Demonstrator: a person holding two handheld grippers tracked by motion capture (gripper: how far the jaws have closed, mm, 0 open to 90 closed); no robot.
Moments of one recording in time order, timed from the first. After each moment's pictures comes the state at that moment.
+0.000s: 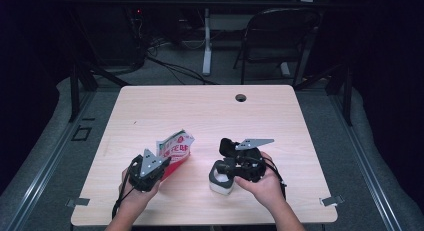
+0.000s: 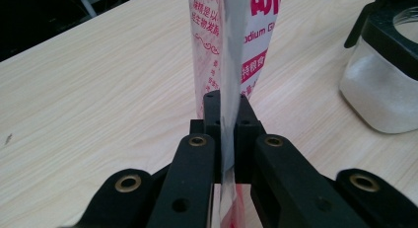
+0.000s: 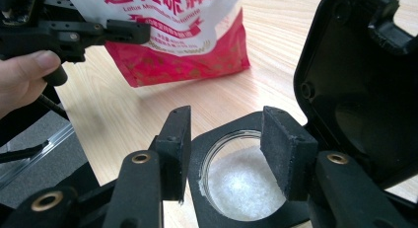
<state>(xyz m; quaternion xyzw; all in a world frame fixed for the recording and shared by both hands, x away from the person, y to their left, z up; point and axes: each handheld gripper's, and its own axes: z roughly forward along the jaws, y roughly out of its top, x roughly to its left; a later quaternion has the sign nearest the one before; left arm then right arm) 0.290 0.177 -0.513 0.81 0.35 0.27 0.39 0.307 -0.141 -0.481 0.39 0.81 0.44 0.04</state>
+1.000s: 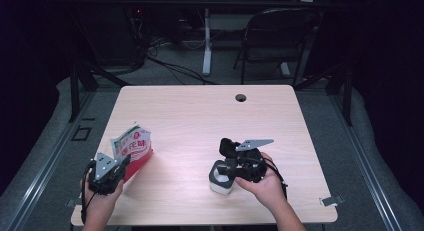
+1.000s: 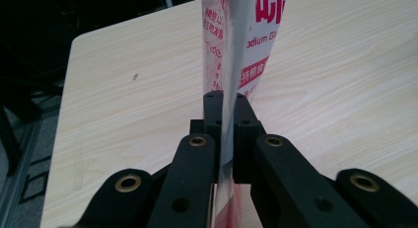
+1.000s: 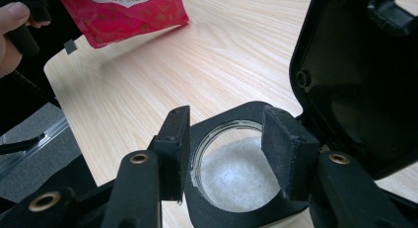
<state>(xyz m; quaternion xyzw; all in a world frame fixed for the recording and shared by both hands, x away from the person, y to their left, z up) 0.277 0.270 -0.518 0.73 0.46 0.33 0.38 0.308 -0.144 -0.485 0.39 0.82 0.43 0.04</state>
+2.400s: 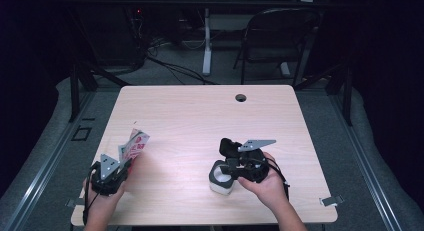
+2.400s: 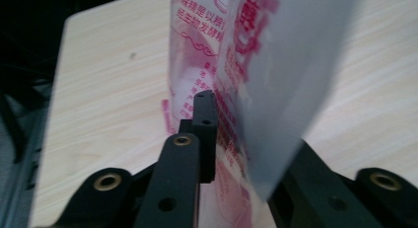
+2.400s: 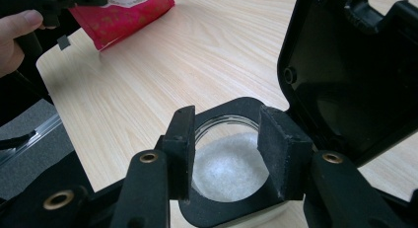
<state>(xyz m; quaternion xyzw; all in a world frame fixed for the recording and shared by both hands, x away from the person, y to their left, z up) 0.284 0.266 -0.537 0.75 0.46 0.32 0.36 0.307 -0.149 -0.484 0.38 0.82 0.43 0.05</state>
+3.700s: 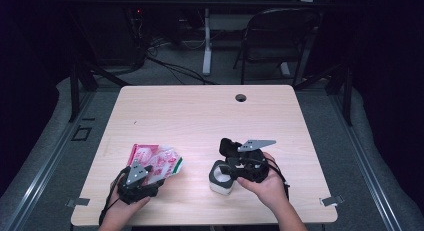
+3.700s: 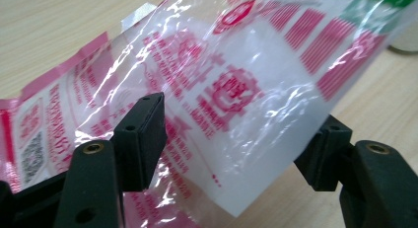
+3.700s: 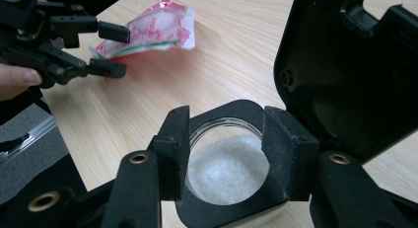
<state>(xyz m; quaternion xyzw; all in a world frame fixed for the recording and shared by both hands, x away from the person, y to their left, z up) 0.283 0.214 -0.562 0.82 0.37 0.20 0.38 0.306 -0.149 -0.484 0.38 0.82 0.43 0.06</state>
